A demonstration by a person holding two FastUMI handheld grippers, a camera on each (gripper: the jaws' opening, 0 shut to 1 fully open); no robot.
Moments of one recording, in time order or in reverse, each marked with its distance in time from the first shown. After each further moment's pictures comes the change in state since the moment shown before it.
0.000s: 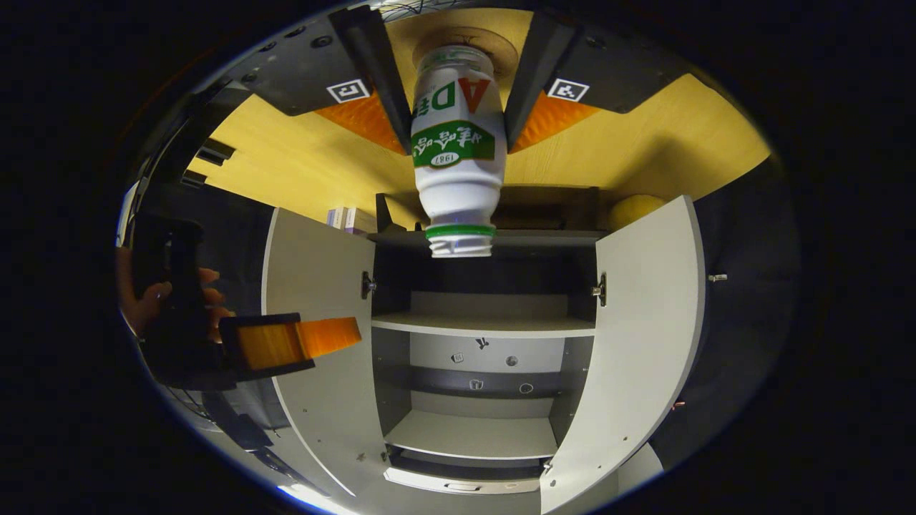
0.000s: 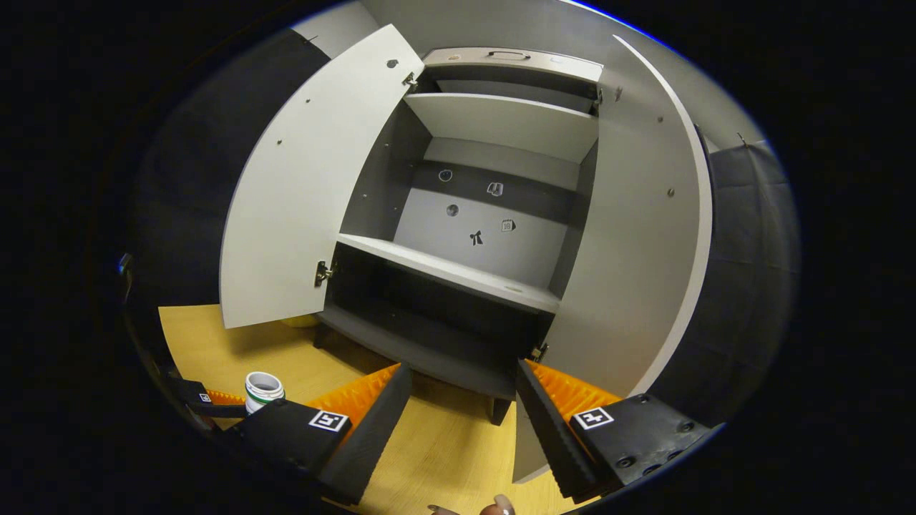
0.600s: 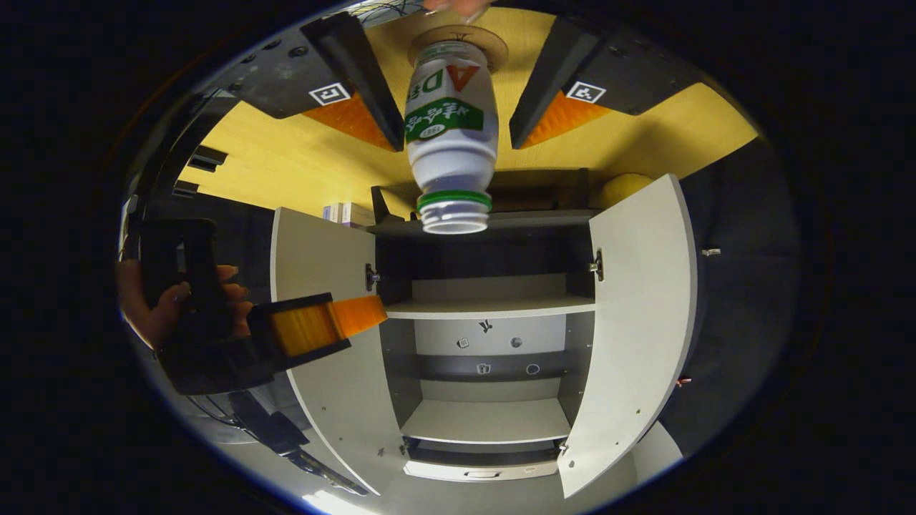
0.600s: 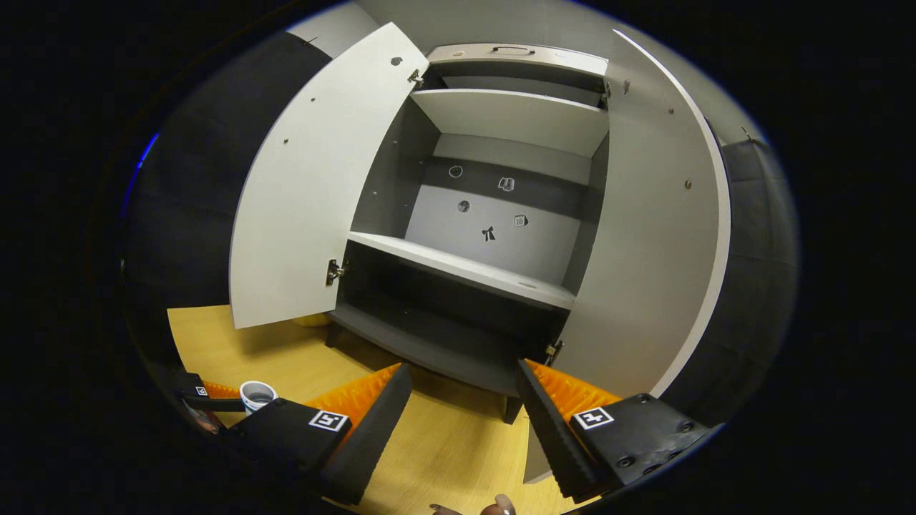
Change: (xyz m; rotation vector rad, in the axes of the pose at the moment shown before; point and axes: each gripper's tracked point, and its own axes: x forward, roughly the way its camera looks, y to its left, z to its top) left arm -0.002 -0.006 0.020 0.063 -0.019 0.024; right arm -0.001 0.003 0.017 0.011 -0.005 0.030
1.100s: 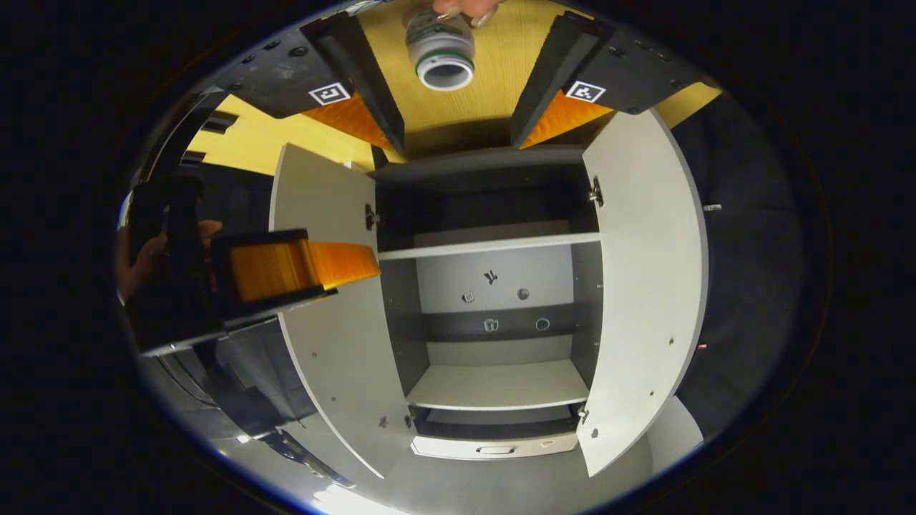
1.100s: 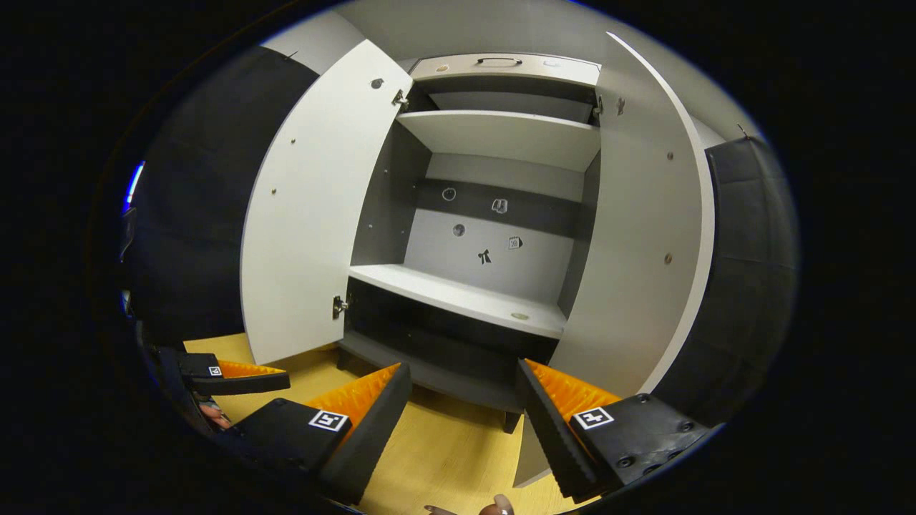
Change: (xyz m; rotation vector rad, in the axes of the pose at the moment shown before) left arm 0.008 0.010 0.143 0.014 -0.105 -0.058; right arm -0.019 -0.010 0.087 0.070 -0.024 0.009
